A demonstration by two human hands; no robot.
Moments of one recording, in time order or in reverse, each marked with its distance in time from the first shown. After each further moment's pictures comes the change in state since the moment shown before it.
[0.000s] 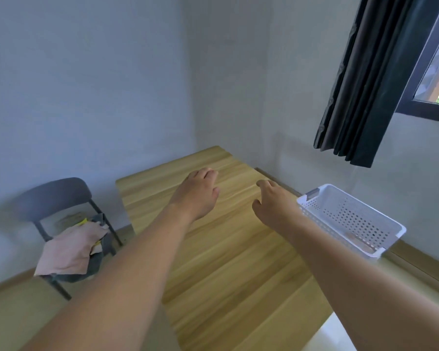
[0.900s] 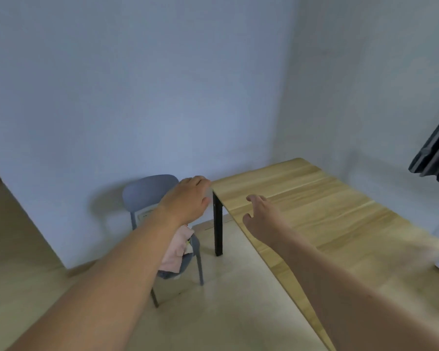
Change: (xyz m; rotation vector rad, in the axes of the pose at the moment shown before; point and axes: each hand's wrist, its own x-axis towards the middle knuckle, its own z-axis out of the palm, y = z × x) left_hand -0.156 -0.506 -0.103 0.014 -0.018 -0.098; right_hand 0.044 -0.474 0.219 0.151 -0.190 -0.097
